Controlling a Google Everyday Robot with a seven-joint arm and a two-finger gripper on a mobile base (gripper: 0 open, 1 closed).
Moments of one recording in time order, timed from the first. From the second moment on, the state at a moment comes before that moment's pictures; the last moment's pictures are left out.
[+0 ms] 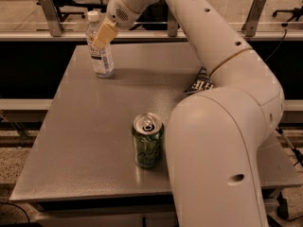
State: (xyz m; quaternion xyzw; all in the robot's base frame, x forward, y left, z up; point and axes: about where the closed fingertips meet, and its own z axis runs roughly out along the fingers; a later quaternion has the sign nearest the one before) arm 0.731 0.129 0.948 -0.62 0.69 0.19 0.32
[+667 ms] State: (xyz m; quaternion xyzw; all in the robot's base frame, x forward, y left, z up) arm 0.714 0.109 0.971 -0.63 0.68 0.19 0.32
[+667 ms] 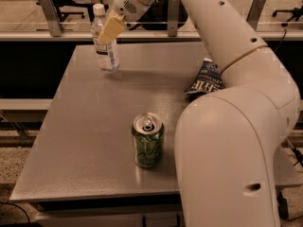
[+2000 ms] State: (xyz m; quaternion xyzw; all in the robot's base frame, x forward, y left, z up) arm 0.679 0.052 0.982 -0.76 0.61 0.05 0.22
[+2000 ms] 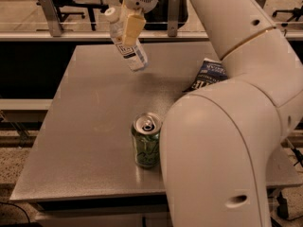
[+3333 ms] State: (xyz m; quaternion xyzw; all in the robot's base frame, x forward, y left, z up) arm 0.655 0.029 0.963 -0.84 0.53 -0.06 0.12
